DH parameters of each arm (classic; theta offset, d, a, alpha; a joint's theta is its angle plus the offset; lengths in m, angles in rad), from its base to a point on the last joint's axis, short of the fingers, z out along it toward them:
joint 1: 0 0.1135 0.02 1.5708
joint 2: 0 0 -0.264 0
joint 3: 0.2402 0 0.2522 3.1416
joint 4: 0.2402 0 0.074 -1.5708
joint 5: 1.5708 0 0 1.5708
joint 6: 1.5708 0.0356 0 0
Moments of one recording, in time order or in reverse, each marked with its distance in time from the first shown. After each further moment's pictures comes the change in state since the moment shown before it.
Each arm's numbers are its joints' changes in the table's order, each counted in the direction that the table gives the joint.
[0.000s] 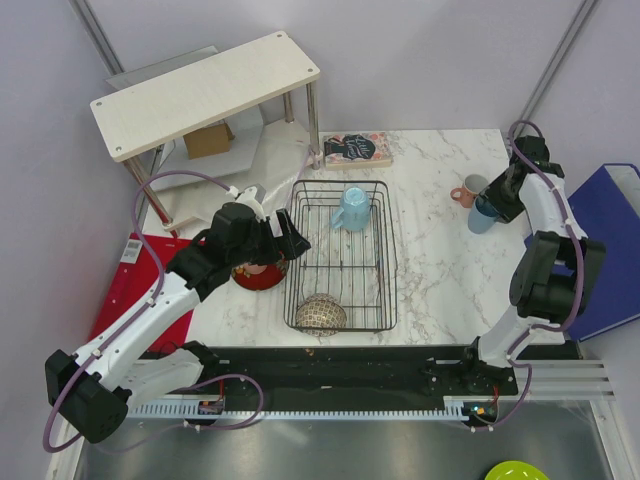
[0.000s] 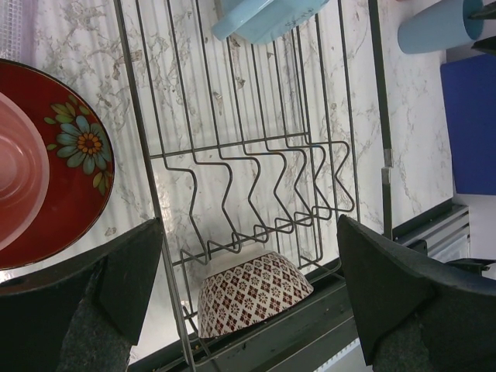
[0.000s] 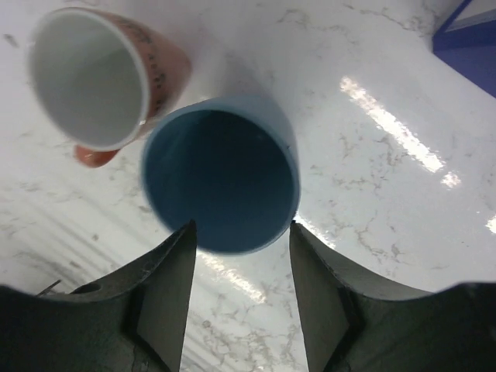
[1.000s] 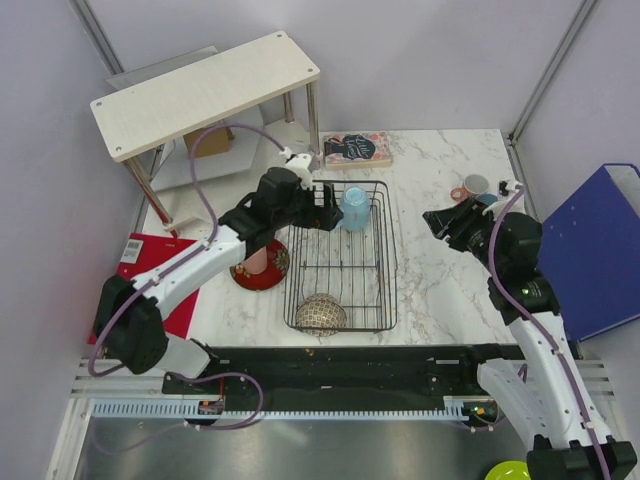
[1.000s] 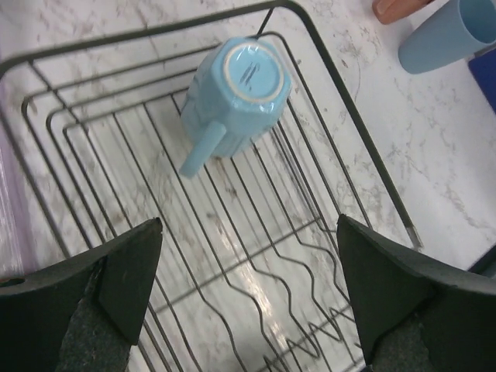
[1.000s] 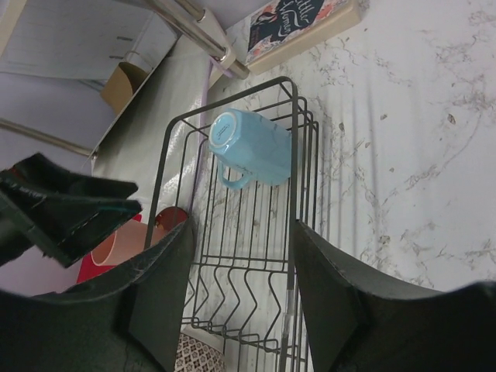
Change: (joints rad) left arm -0.048 -0.380 0.218 -0.252 -0.021 0.262; right arm 0.370 1.012 -0.655 -0.504 -0.336 0.016
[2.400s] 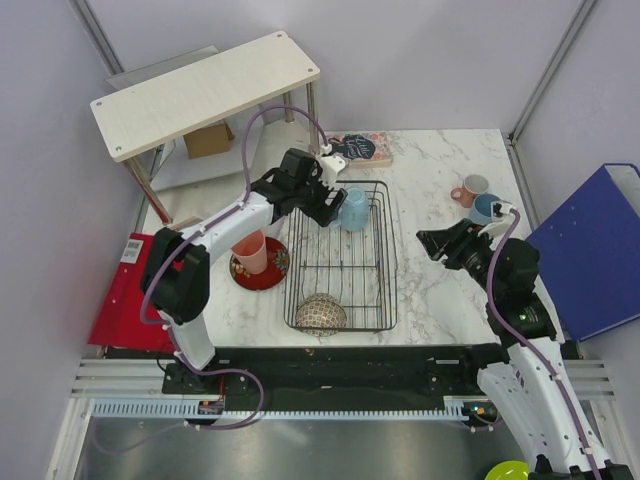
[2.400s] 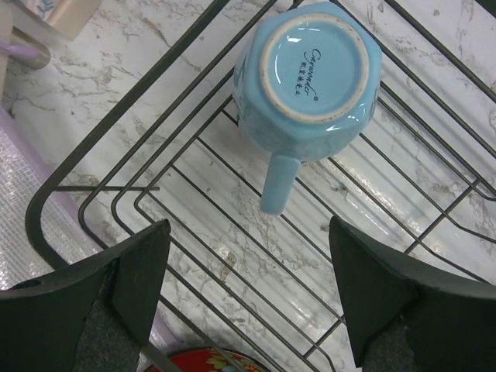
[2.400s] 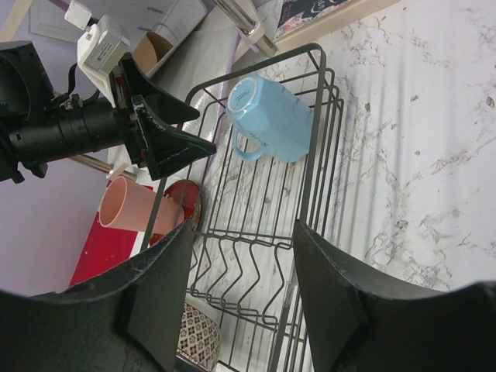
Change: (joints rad) left arm 0.074 -0.388 0.284 0.111 0.142 0.634; right arm 0.041 0.190 -0.182 -0.069 -0.062 -0.011
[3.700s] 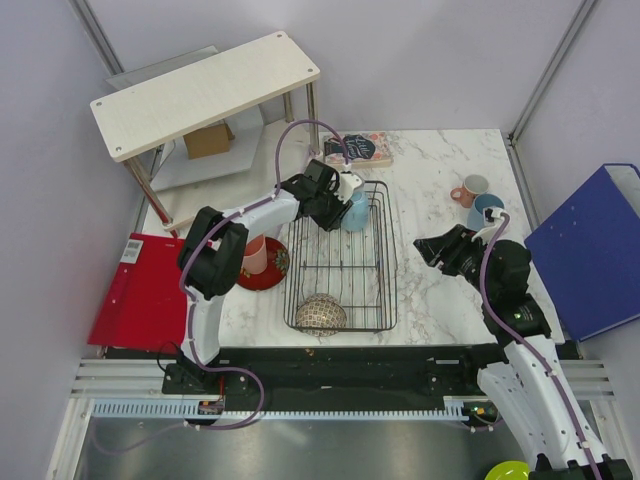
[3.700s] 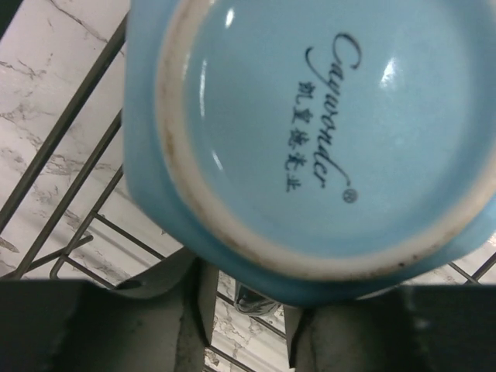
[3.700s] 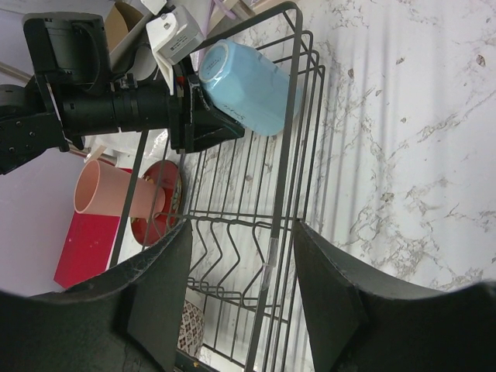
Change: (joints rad) left arm -0.028 -0.289 0.139 0.041 0.046 0.069; right arm 0.003 -0.008 -0.053 0.026 -0.003 -0.012
